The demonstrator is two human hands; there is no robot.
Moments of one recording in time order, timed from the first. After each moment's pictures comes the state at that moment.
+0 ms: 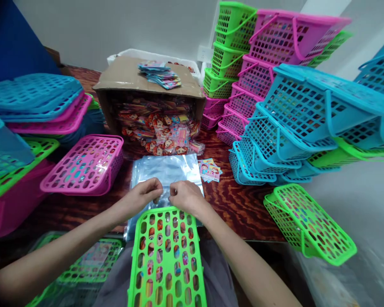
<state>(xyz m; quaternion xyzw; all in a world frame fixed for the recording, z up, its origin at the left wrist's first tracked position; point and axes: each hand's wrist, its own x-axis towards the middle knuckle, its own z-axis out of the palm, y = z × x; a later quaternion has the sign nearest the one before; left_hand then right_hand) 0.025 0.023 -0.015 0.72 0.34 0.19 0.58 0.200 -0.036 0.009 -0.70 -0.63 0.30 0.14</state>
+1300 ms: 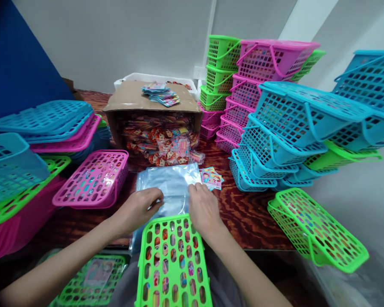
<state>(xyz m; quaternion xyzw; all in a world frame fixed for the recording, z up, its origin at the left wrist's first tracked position) 0.010 0.026 -0.001 0.93 0.27 0.15 0.20 0.206 -0.072 0.011 -0.74 -0.66 -0.02 0.15</state>
